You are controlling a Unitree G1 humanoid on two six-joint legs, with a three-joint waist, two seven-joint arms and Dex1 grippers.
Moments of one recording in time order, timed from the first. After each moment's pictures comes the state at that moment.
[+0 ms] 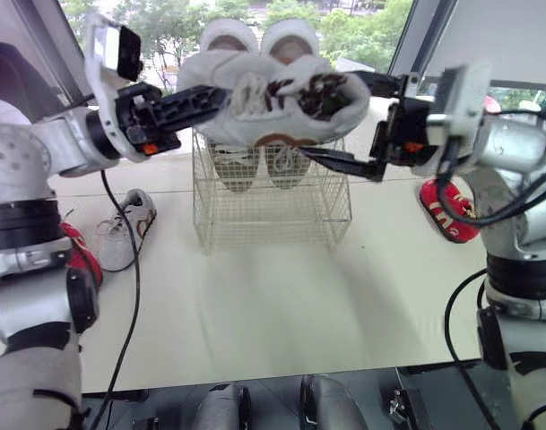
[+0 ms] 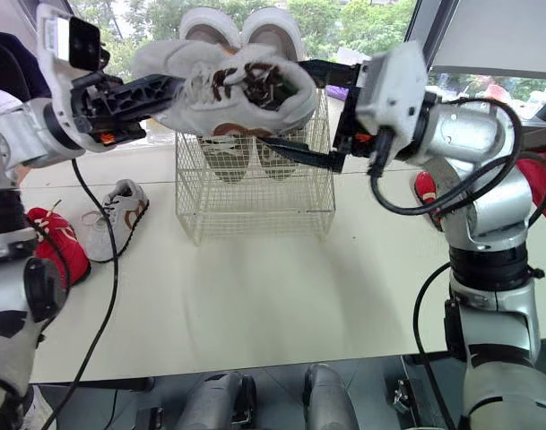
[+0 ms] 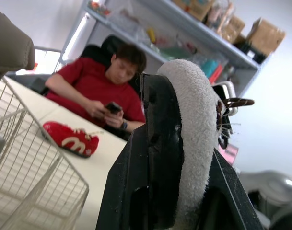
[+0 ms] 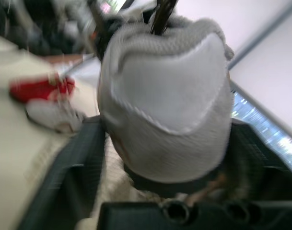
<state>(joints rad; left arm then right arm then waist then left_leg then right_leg) -1.08 0.66 0.31 0.25 -1.24 1.28 -0.87 -0.83 -0.66 -0.08 -0.25 0.58 0.38 0.96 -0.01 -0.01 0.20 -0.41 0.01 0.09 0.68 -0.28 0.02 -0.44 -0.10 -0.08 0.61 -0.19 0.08</state>
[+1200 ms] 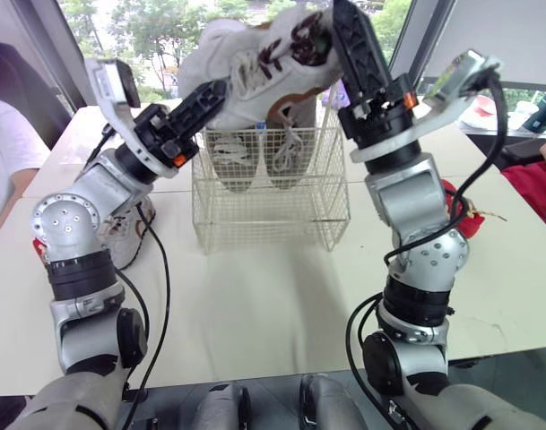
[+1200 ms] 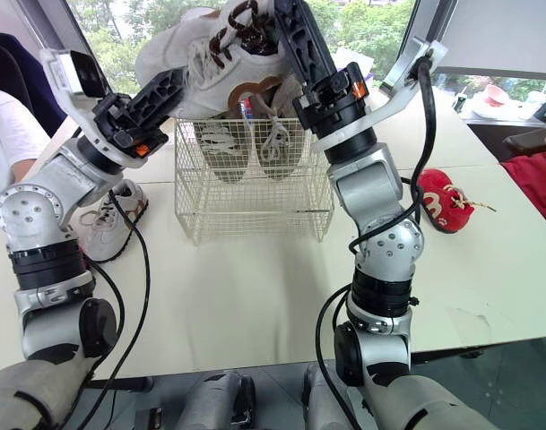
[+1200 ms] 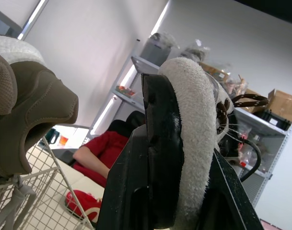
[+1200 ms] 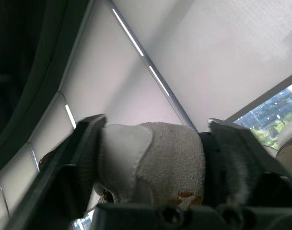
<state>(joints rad) -0.86 0.42 0.40 0.01 -1.31 0.97 -0.60 -0.81 -0.02 -0.21 -0.33 1.18 0.48 0.13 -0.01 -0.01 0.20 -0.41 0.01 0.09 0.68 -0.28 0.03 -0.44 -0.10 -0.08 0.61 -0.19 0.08</state>
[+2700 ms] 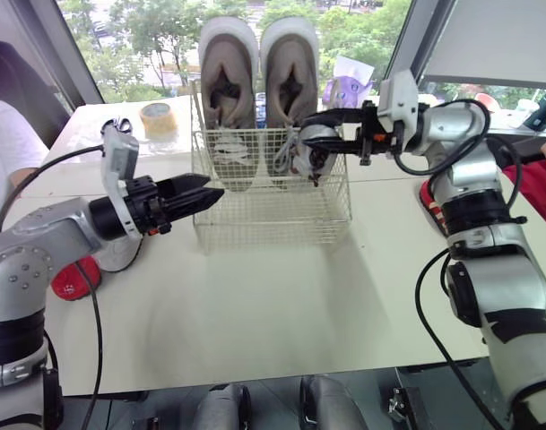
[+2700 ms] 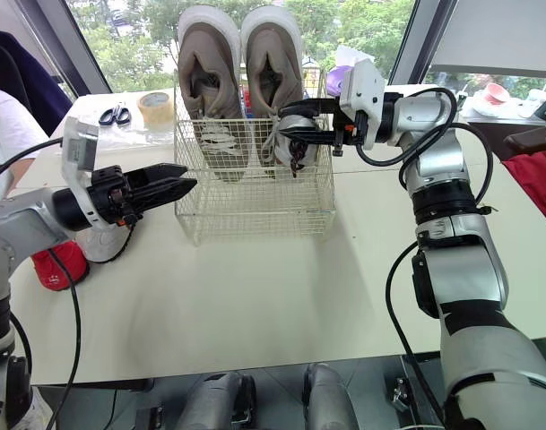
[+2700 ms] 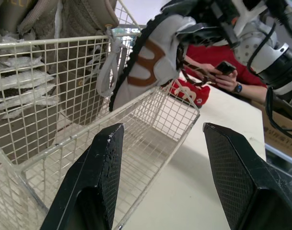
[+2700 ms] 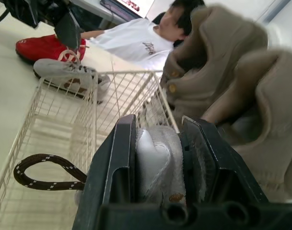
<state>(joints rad) -0.49 0.78 0.30 -0.32 -1.08 0.96 -0.67 -1.22 -0.55 0.09 0.78 0.30 -0.23 1.36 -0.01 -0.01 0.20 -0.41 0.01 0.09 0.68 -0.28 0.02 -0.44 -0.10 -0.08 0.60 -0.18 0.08</state>
